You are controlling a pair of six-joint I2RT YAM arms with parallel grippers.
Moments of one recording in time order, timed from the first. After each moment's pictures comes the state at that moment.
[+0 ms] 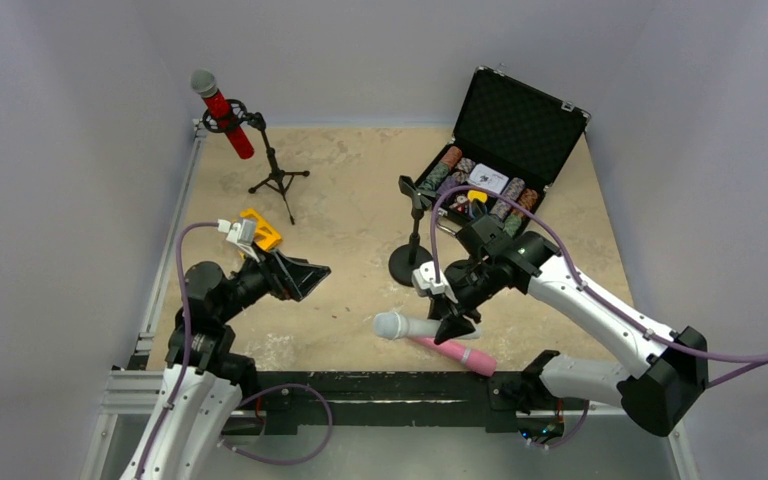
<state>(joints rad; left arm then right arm) -0.19 0.40 0.43 -0.15 0.60 -0.68 0.69 1.16 0.99 -1.07 -0.94 -0.93</state>
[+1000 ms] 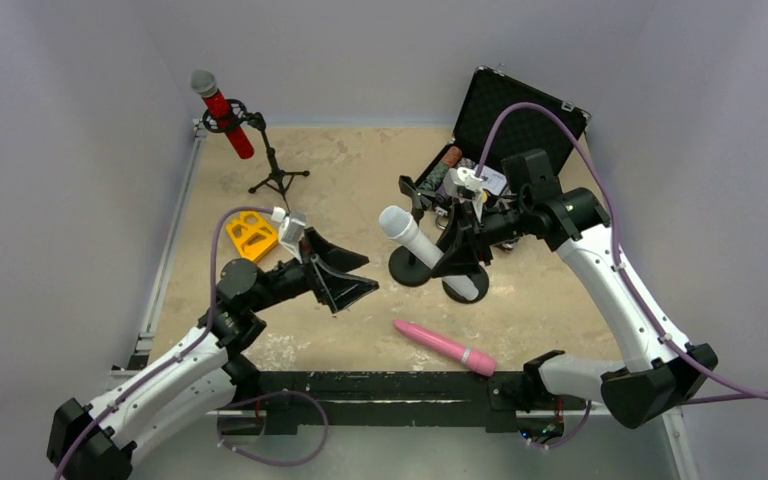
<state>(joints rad) -0.63 0.67 0.40 0.44 0.54 -0.74 0.41 1.22 1.37 -1.07 -1.17 -0.55</state>
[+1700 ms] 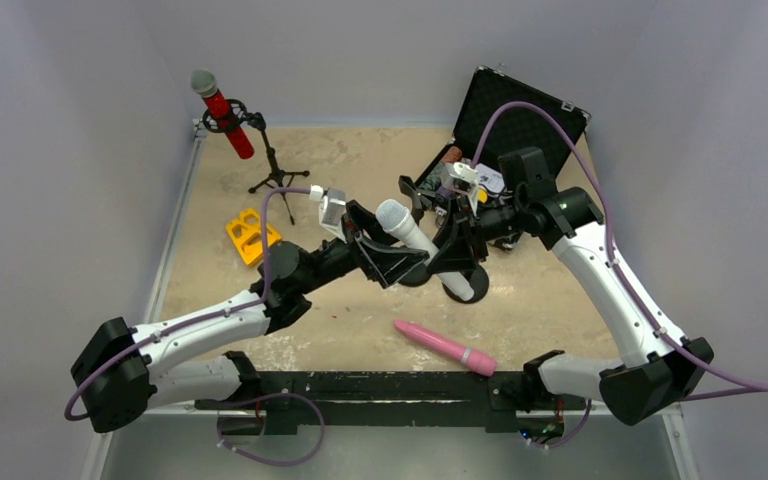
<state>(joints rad) -0.90 1.10 0.63 0.85 0.28 -0.64 0.40 1.24 1.35 -0.97 -1.19 -0.40</state>
